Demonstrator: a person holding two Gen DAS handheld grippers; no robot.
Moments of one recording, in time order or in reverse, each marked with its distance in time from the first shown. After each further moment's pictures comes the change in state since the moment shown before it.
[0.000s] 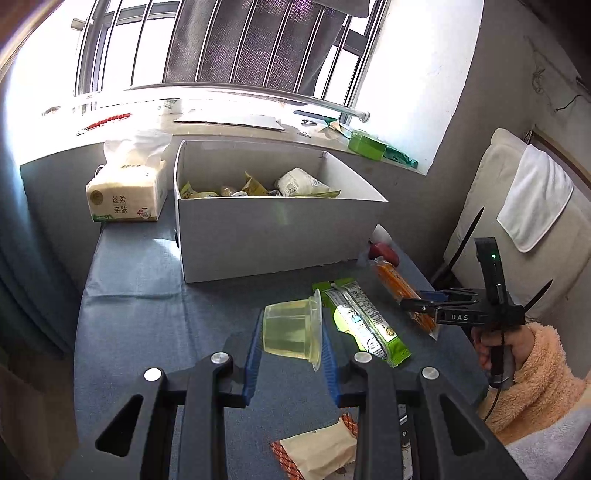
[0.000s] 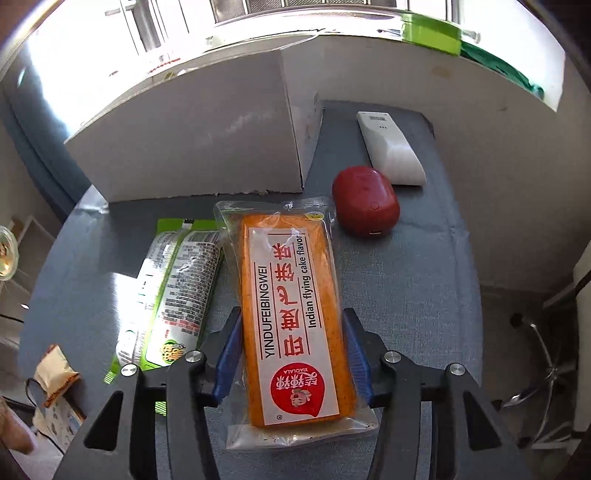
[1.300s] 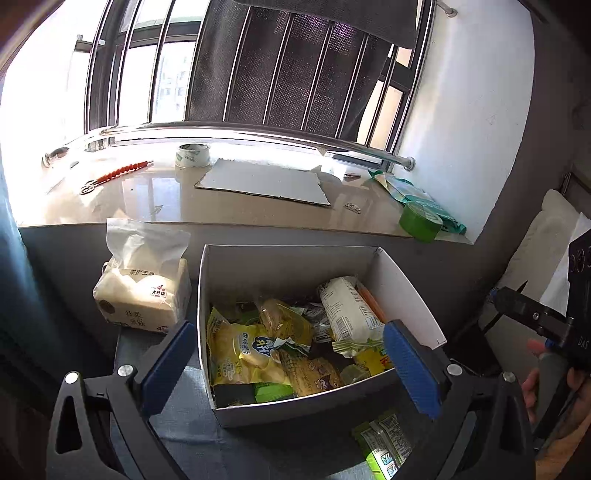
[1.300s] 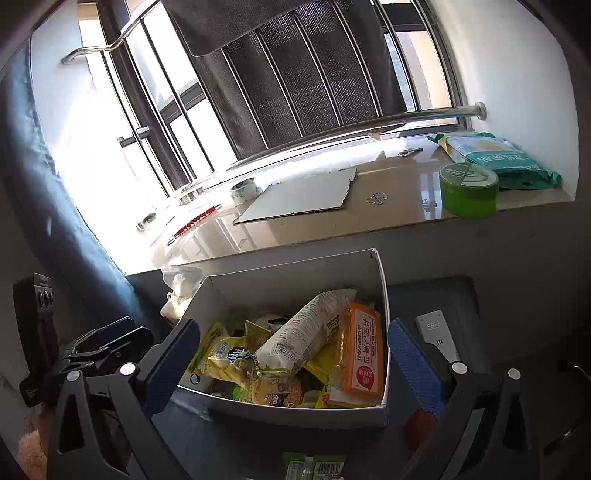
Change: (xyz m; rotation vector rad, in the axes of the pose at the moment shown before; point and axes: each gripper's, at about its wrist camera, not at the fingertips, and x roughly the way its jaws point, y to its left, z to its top) left arm 0.046 0.030 0.151 -0.054 -0.096 0.123; right arm -0.075 0.056 0.165 0.084 -0.370 0.134
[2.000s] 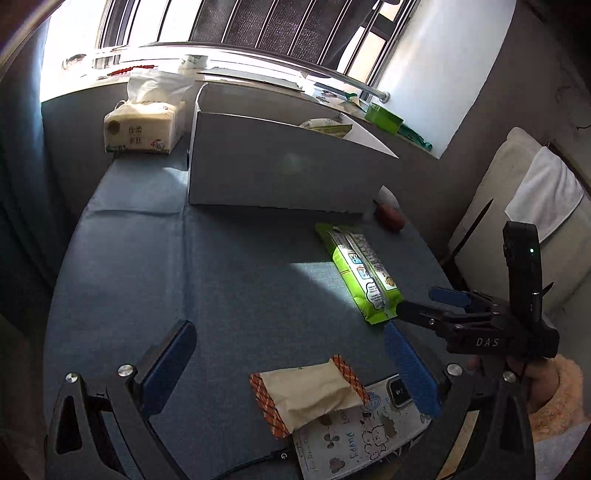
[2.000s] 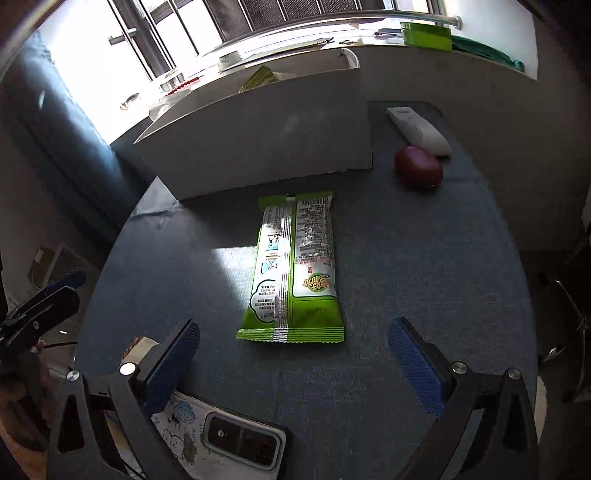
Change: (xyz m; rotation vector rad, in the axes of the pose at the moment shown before) left arm -0.068 -0.018 -0.215 -0.066 0.209 -0.097; right arm -0.006 0.009 -0.217 -0.030 0.361 -0.140
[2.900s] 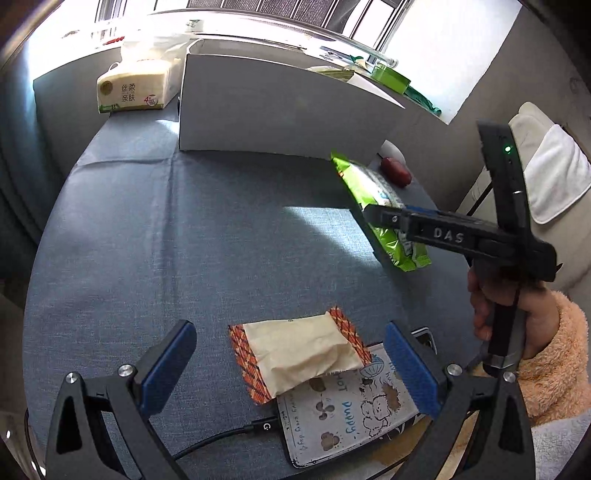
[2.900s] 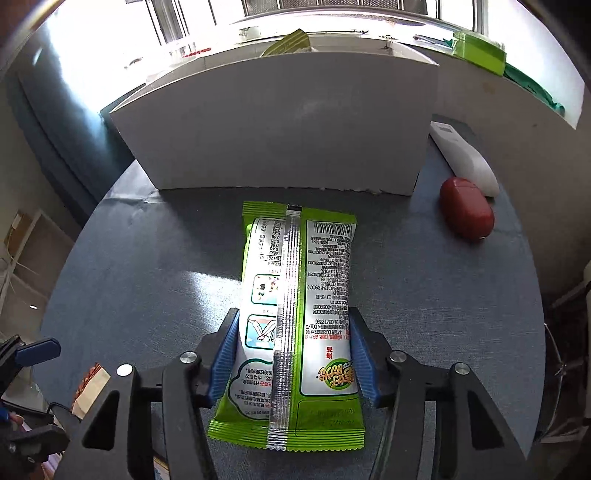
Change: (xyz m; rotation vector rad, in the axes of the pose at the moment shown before) left arm 0.026 -0.015 -0.025 -0.002 0.146 0.035; right arm 0.026 0.002 0.035 -0.107 0.000 -0.027
